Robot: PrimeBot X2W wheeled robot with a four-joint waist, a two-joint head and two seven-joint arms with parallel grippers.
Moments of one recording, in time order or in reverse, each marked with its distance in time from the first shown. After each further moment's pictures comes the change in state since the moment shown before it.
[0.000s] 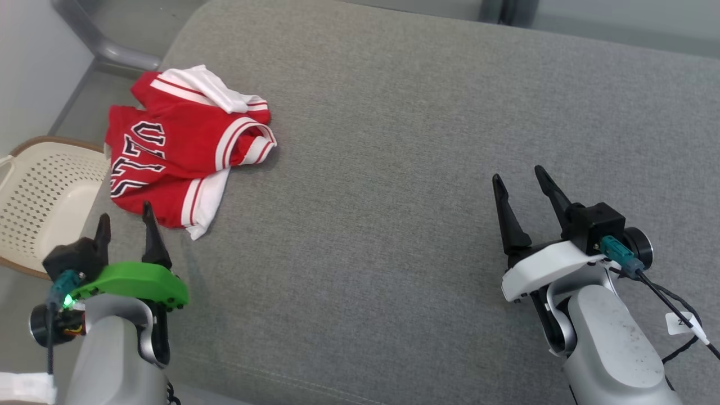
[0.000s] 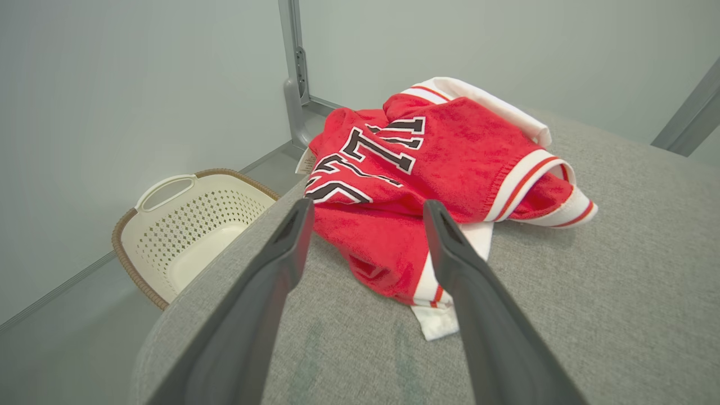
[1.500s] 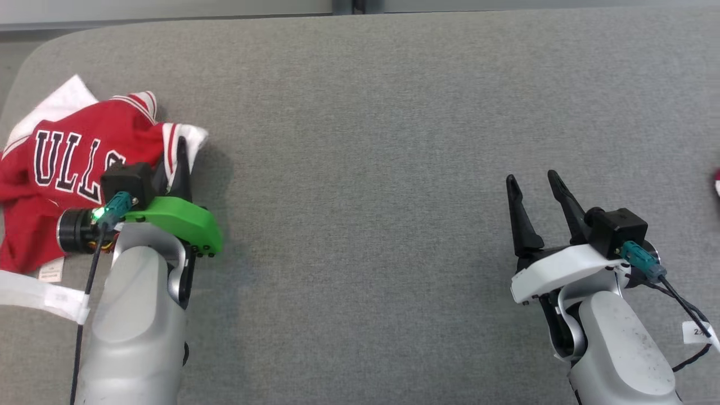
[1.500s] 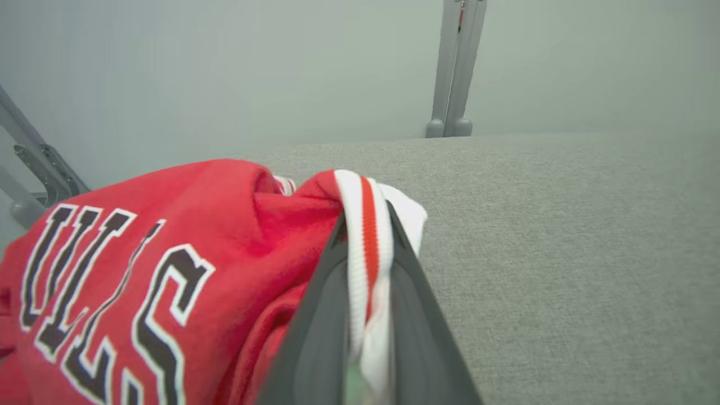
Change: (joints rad) left arm -0.228 0.014 -0.142 0.131 0.160 -0.075 0.000; right arm 0.026 -0.001 -0.029 -0.031 0.097 0.000 0.000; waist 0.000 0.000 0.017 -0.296
